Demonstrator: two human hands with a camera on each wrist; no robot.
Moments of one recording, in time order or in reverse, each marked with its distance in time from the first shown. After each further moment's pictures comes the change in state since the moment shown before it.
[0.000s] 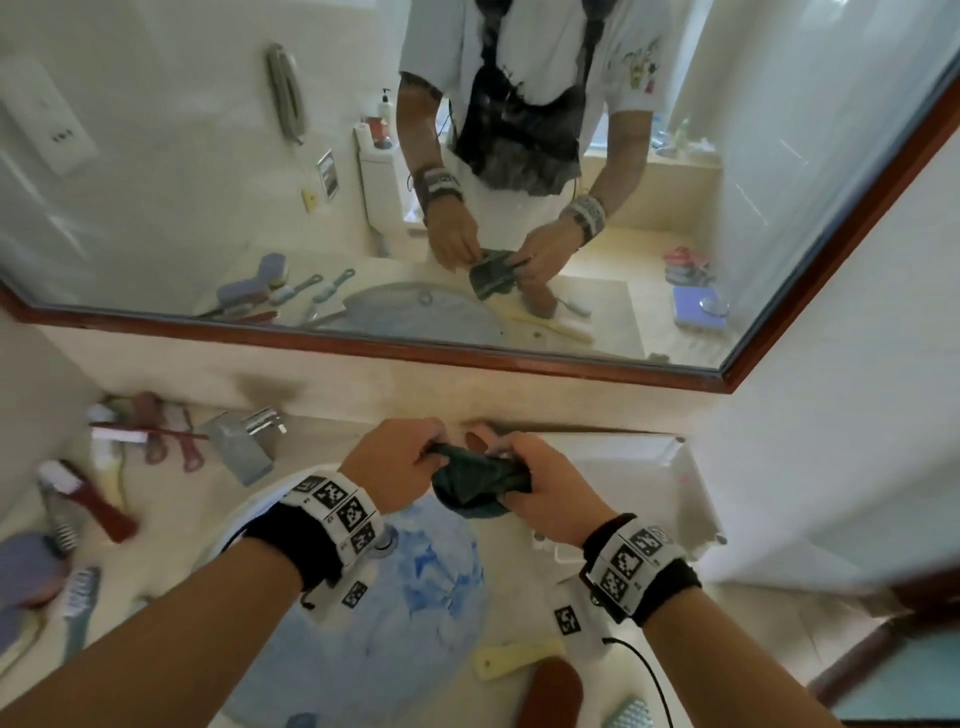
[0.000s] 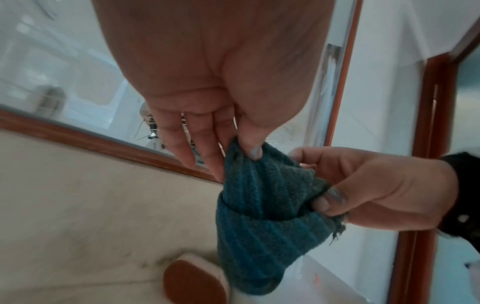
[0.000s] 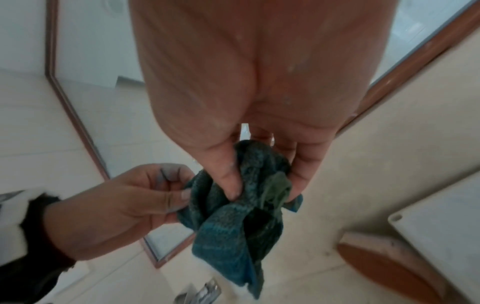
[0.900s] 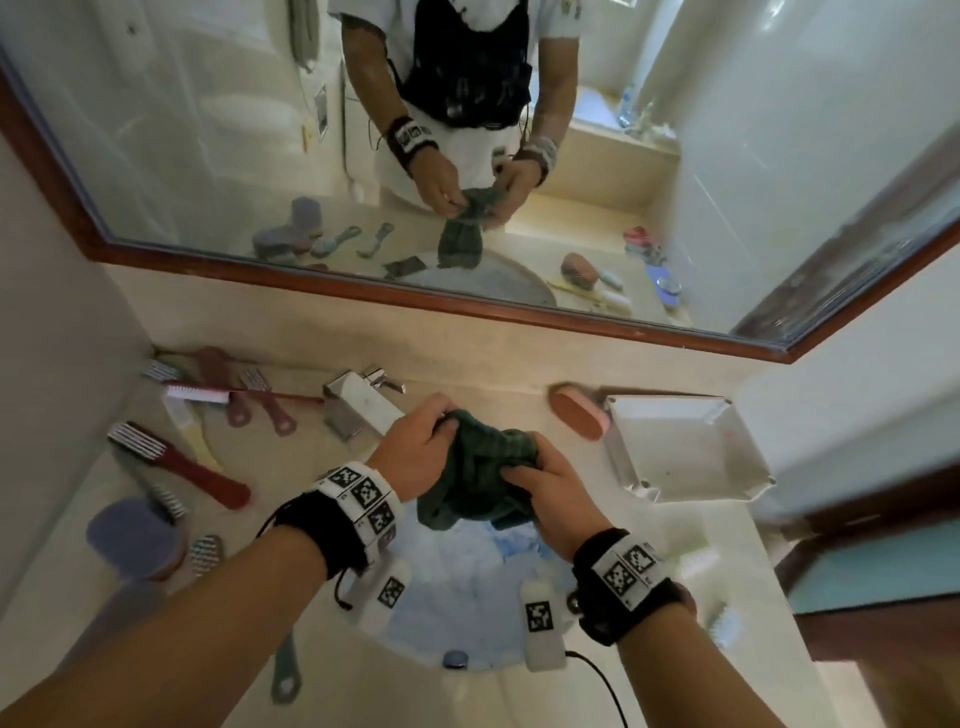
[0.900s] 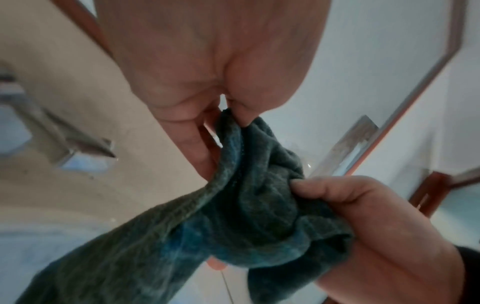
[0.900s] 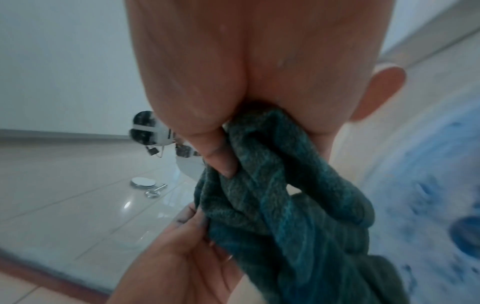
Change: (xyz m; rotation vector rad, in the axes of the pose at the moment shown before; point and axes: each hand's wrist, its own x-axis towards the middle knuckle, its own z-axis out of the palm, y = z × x) left_hand -0.093 -0.189 -0.057 -0.592 0.013 -0.045; right_hand 0.035 -0.146 0.213 0.662 0.260 0.428
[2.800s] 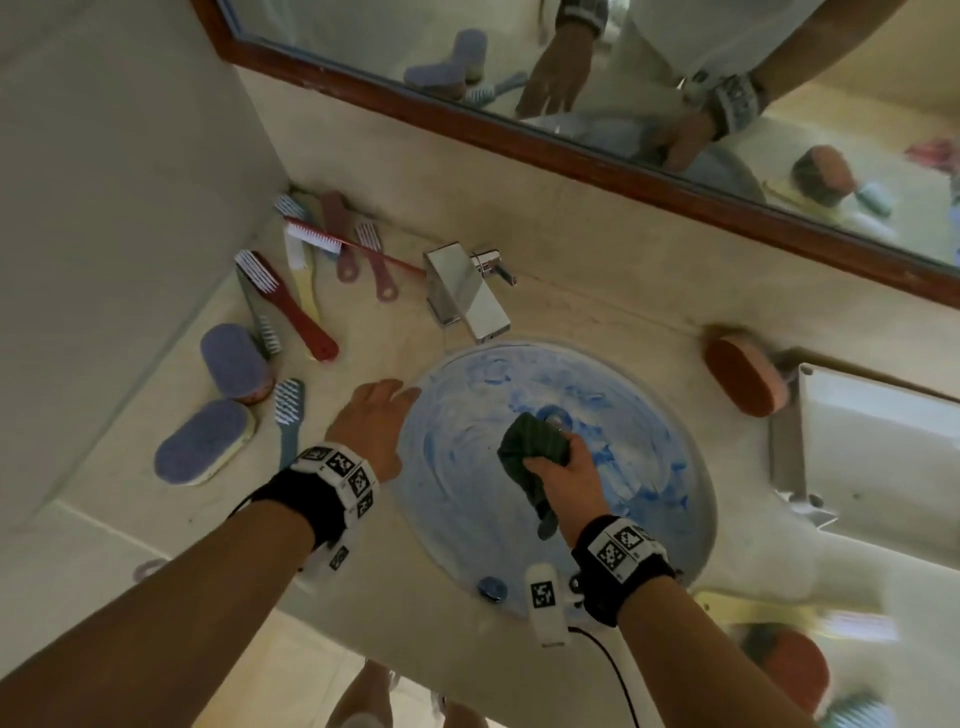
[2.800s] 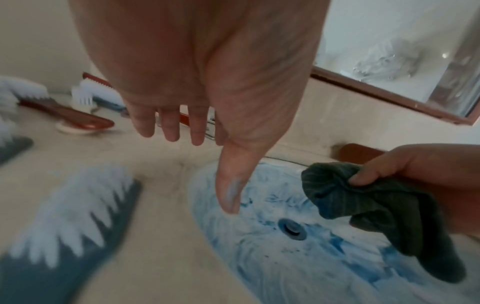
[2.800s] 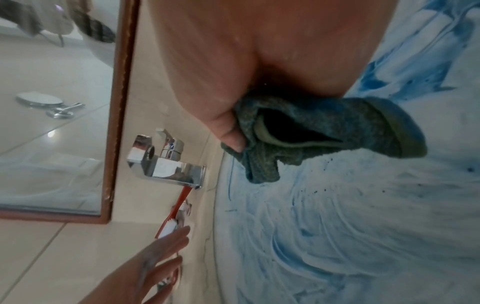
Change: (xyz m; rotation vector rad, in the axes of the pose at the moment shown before) left_hand -0.074 -0.179 0.016 0.802 -0.127 -0.543; right_hand 0.087 0.174 0.014 -0.204 -0.051 0.273
